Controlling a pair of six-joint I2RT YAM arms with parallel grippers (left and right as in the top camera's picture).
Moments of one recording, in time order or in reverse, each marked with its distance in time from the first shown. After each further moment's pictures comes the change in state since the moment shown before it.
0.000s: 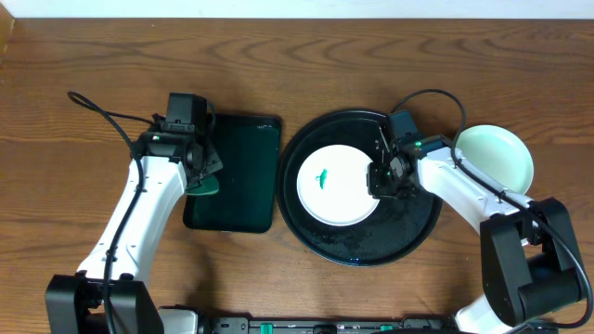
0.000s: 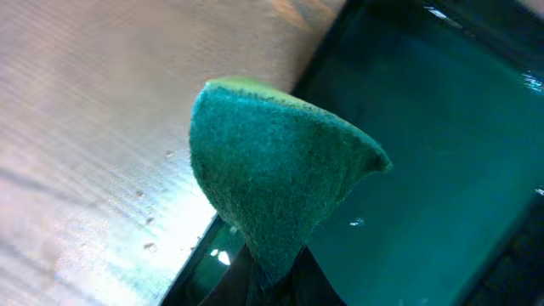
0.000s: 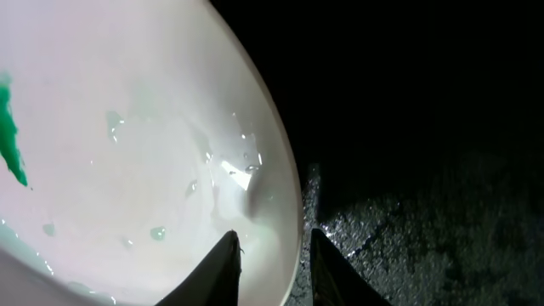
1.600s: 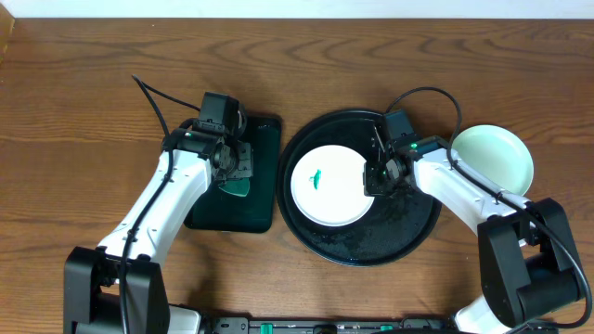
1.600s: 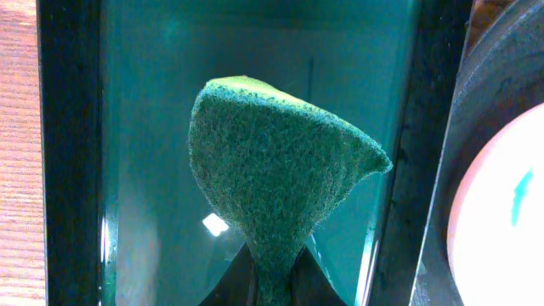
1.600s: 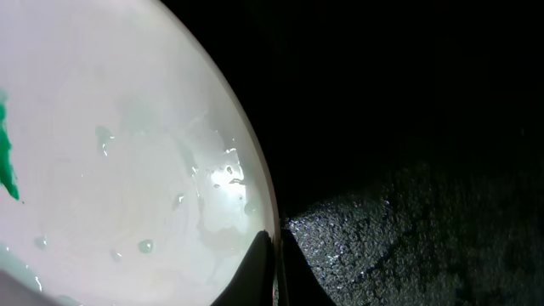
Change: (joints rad) left arm -0.127 0.076 0.000 0.075 0.175 0.256; right arm 0.025 0.000 0.000 0.039 0.027 0.004
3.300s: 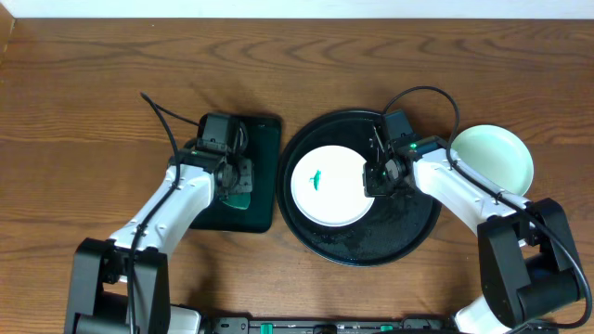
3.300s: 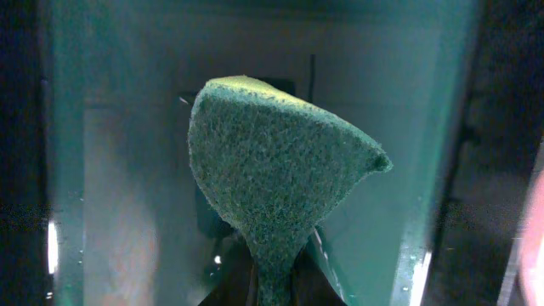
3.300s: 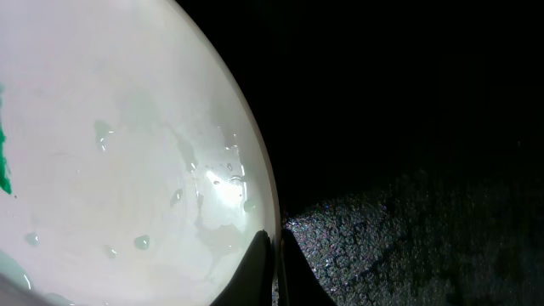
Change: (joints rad) left arm 0.000 0.008 -0.187 0.183 0.000 0.003; right arm 0.002 0.000 0.000 -0.005 0.016 -0.051
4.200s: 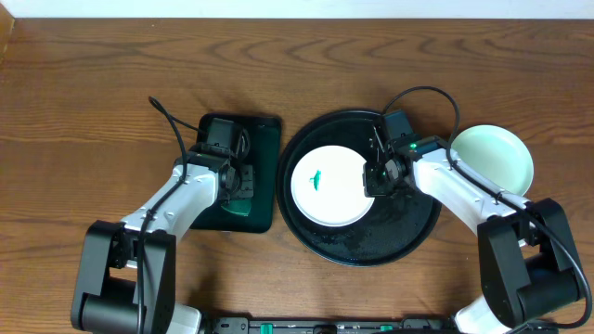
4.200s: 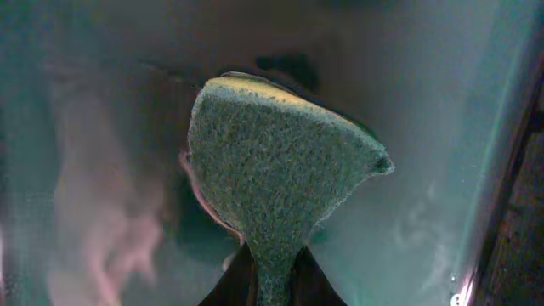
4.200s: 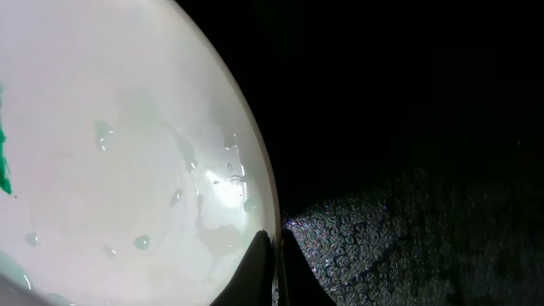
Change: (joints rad) left arm 0.000 0.065 -0.022 0.035 0.002 0.000; right arm 0.000 0.000 0.000 0.000 0.000 0.000
